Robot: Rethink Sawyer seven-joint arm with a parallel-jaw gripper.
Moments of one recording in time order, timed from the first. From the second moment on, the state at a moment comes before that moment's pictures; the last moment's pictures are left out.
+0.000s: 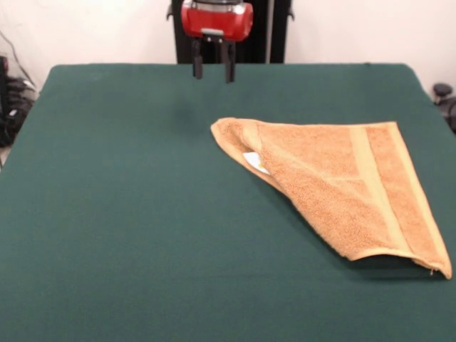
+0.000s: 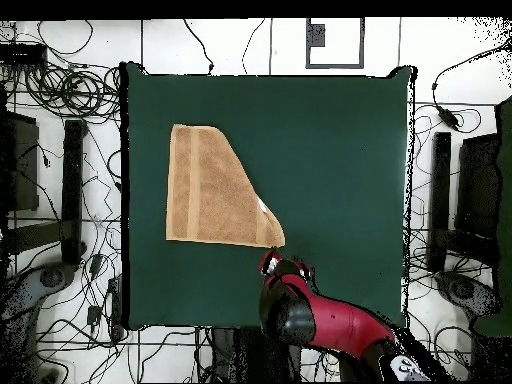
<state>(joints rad) -0.46 -0.74 0.05 2.20 -0.25 -0.12 1.92</state>
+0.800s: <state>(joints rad) -0.48 -0.99 0.06 2.29 -0.24 0.12 1.92</state>
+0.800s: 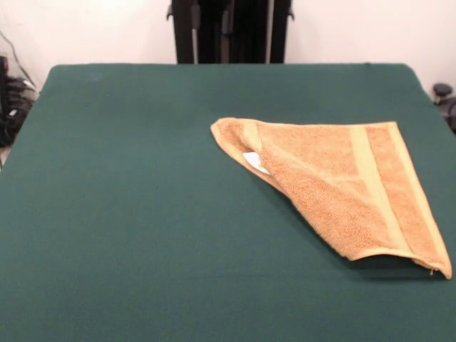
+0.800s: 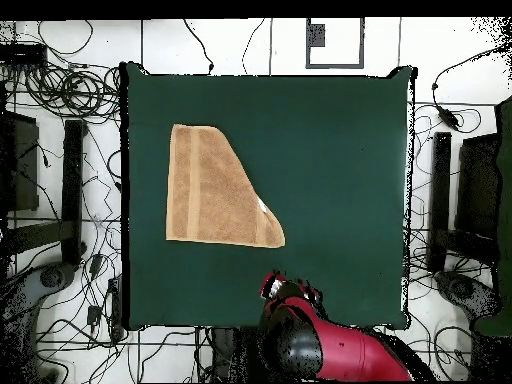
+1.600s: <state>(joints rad) -0.46 -1.04 0.10 2.02 -0.24 0.40 1.92</state>
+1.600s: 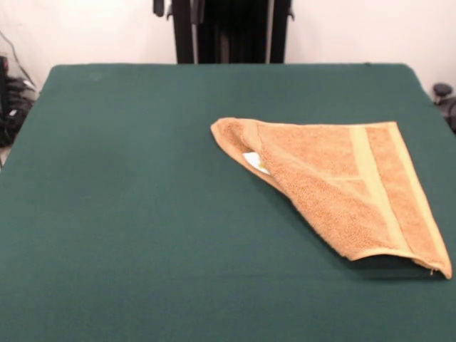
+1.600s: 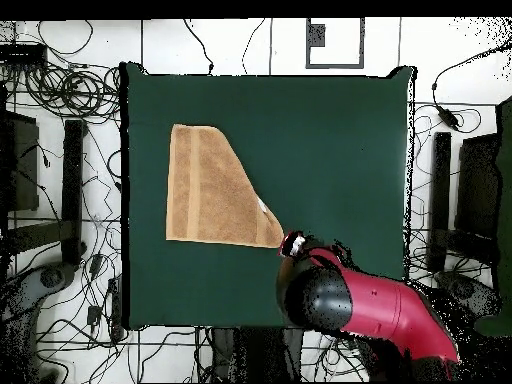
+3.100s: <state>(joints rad) -0.67 -0.77 0.52 1.71 -0.31 0.54 1.84</state>
